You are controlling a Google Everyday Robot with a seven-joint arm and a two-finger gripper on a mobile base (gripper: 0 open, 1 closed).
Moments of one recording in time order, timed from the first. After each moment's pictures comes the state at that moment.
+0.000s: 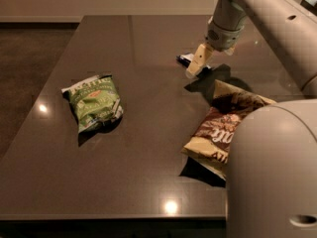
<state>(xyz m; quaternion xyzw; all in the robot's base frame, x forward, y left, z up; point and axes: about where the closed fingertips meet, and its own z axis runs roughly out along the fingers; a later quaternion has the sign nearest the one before) 0.698 -0.170 0.857 -0.34 0.93 0.02 0.11</state>
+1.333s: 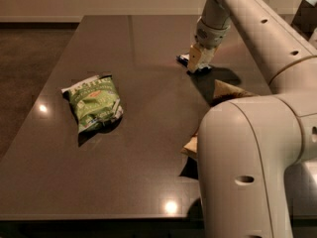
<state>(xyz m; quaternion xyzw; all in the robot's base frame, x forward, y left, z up) 0.735 -0.148 0.840 -0.35 0.93 0.04 0.10</state>
